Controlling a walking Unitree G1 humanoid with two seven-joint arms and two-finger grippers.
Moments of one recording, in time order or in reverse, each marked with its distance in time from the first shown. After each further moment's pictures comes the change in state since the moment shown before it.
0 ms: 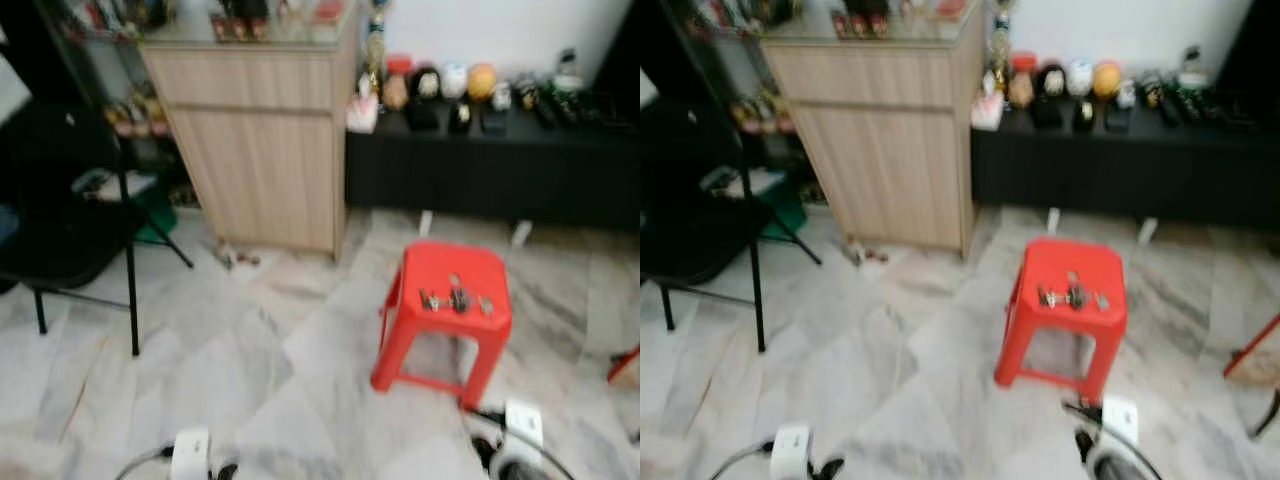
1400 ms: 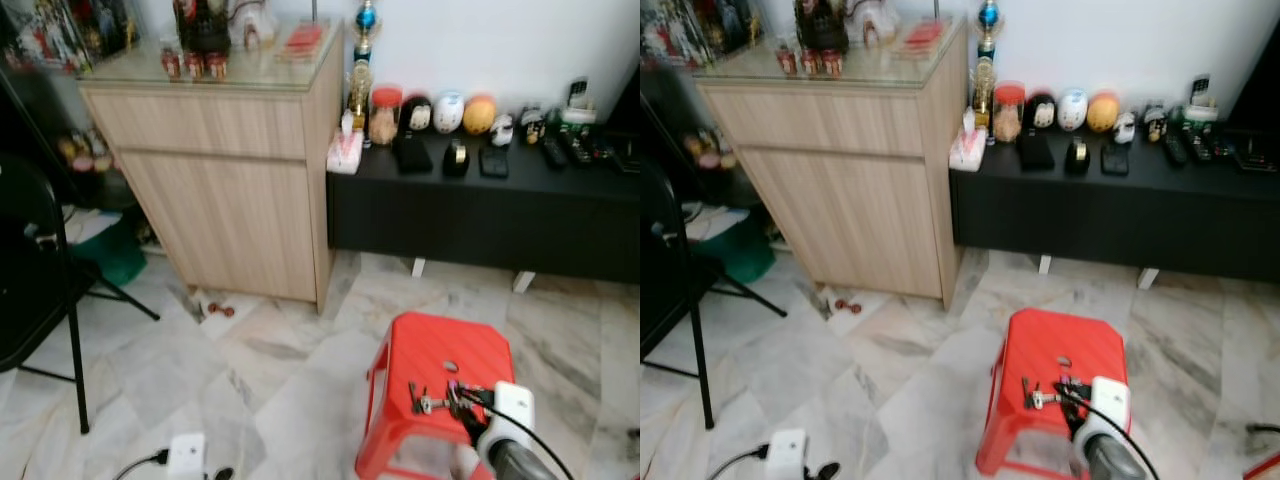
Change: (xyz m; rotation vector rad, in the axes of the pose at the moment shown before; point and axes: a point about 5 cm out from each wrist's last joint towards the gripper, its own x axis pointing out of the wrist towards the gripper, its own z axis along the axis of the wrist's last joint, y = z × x) left arm -0.002 -0.002 -0.008 -0.016 0.034 0.002; right arm -0.002 0.001 0.006 0.036 -0.122 0.034
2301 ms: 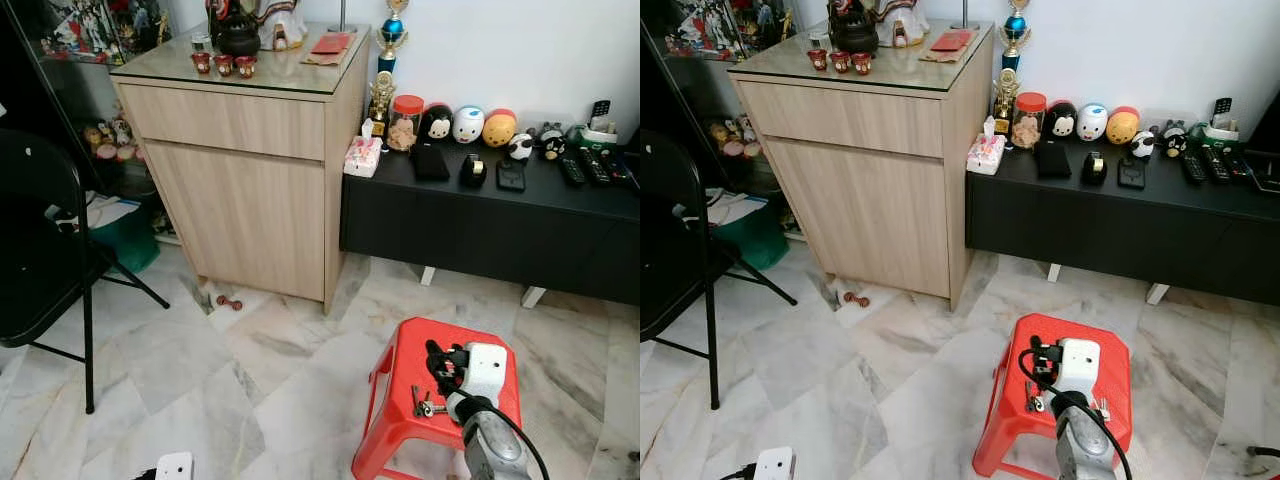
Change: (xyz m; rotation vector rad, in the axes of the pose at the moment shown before) left arm -0.007 0.011 -0.018 -0.031 0.044 0.050; right arm -0.005 0.049 0.045 -0.110 -0.420 0.156
